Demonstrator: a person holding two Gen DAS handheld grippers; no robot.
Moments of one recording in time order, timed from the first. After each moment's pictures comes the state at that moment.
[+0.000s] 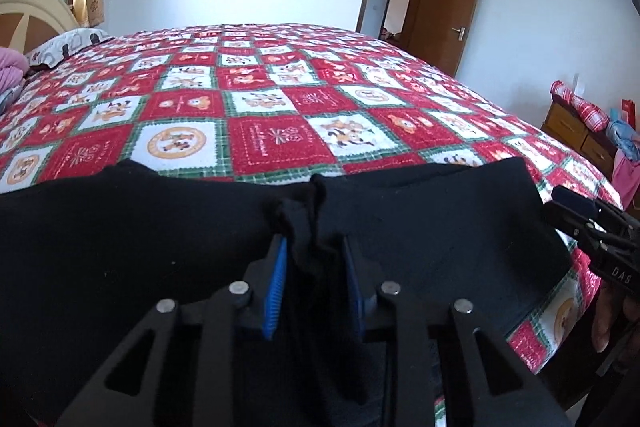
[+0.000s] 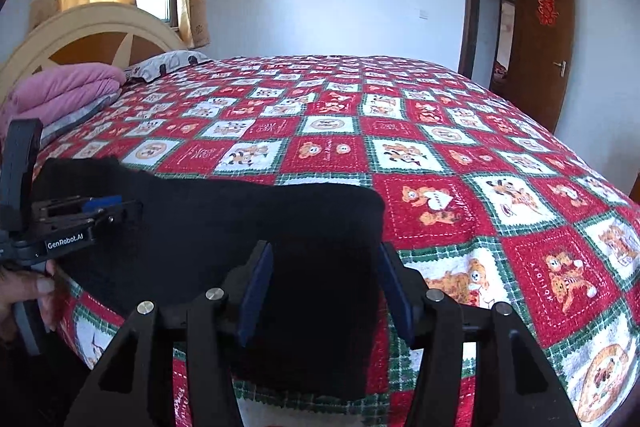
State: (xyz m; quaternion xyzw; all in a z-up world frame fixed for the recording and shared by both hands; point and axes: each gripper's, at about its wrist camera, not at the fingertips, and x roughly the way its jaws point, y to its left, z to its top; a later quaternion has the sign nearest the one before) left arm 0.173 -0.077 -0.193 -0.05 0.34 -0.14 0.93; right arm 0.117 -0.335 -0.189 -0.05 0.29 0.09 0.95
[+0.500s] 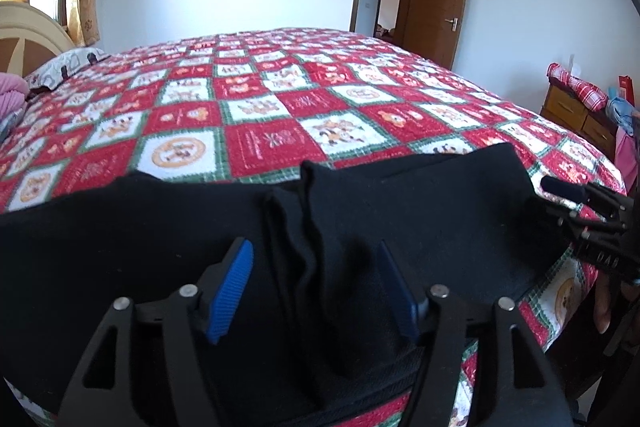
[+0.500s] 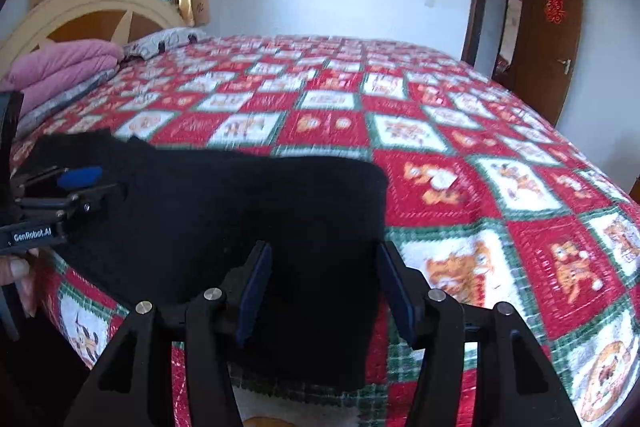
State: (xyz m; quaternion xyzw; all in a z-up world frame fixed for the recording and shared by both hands) left arm 0.157 -0.084 -0.183 0.00 0.33 -0.14 0.93; right arm 0.121 -0.335 -0.200 -0.07 0.31 0.08 0.95
